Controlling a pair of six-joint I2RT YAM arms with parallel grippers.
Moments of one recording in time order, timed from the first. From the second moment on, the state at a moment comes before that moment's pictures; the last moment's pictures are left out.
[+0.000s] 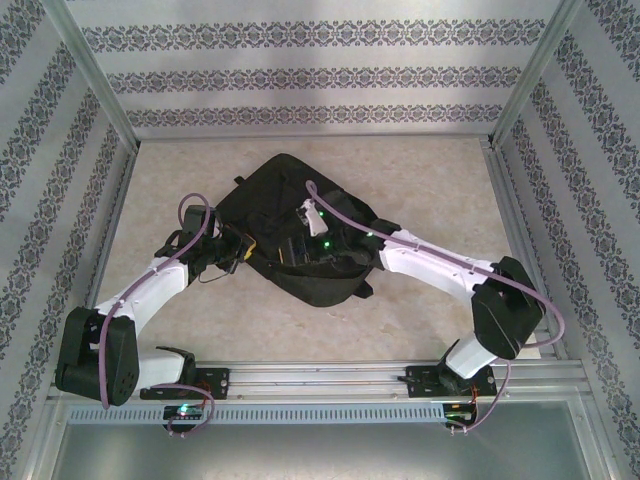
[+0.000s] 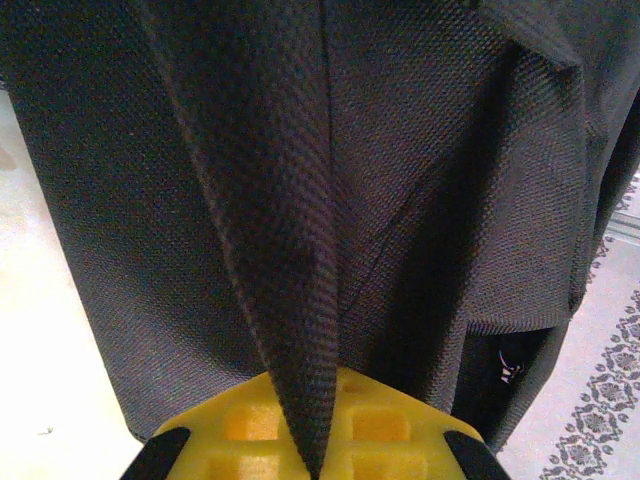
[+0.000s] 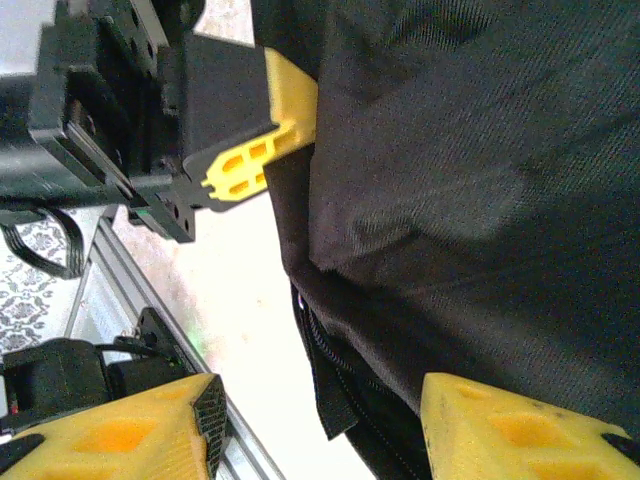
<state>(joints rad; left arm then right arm) -0.17 1.27 0.69 -0.23 0.43 -1.24 0.79 1.58 1.16 -0.34 -0.45 0.62</state>
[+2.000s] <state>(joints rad) -0.17 1.27 0.70 -0.26 0.42 -1.22 0.83 1.82 1.33 -0.51 -0.64 0.52</state>
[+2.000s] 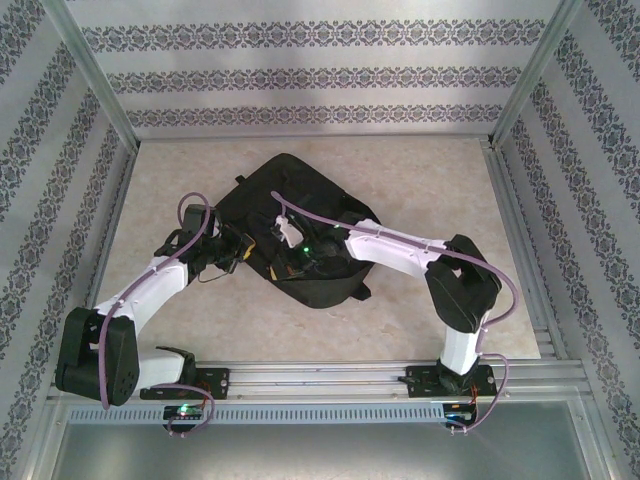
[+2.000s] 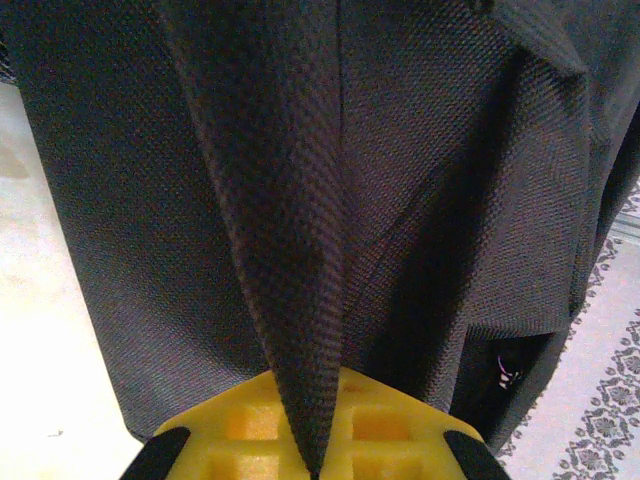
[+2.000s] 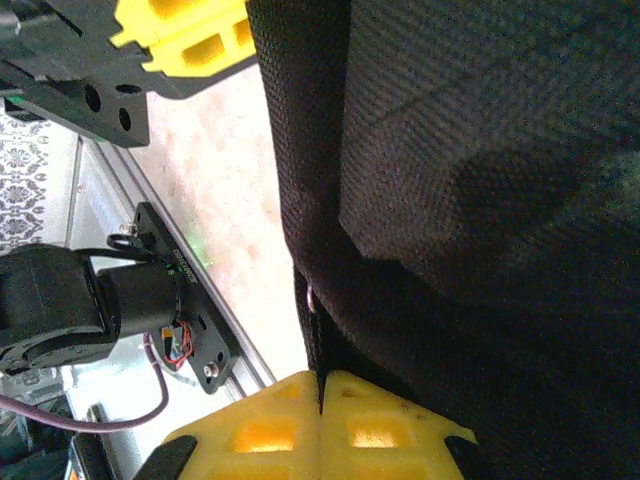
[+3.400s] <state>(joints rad) -0.06 1.54 1.13 -0.67 0.35 -0.87 0.82 1.49 1.07 -0.67 -0.57 0.42</state>
